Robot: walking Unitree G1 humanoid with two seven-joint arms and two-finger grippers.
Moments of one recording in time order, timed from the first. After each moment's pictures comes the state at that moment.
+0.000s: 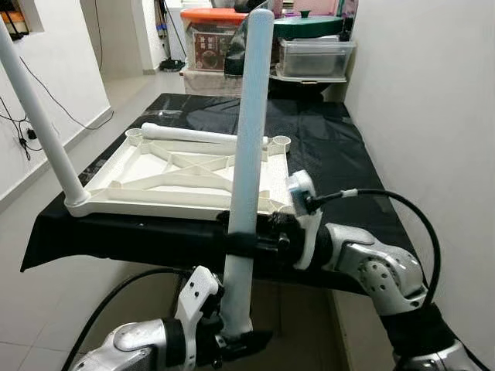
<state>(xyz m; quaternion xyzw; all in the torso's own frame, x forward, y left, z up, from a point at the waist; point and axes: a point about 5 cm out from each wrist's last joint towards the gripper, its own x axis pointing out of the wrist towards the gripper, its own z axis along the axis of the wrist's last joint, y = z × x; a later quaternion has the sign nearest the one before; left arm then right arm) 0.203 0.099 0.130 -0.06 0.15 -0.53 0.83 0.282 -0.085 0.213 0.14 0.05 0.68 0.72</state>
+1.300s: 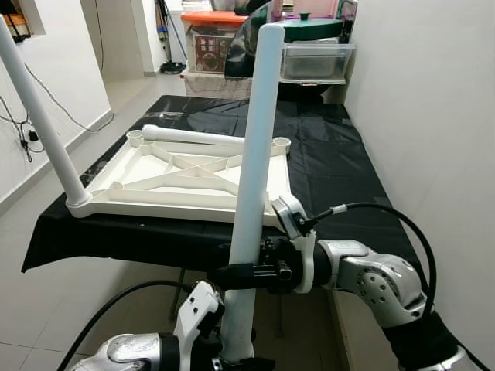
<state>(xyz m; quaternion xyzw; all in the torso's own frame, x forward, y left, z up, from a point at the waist) 0.189 0.101 0.126 -0.06 0.19 -0.56 0.81 0.265 -0.079 0.201 0.14 0.10 0.72 0.67</state>
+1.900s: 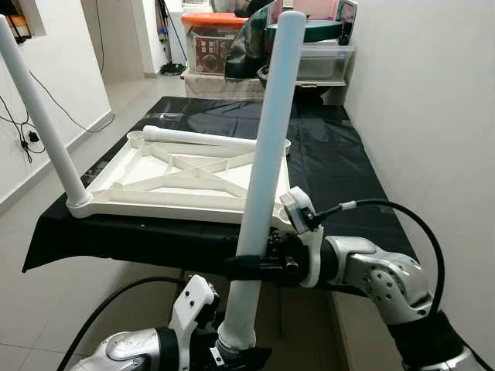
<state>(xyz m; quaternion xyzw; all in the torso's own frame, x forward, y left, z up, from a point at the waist) 0.197 0.107 0.123 -0.05 0.17 -0.51 0.84 0.275 -0.090 0.204 0.14 0.08 0.70 0.70</state>
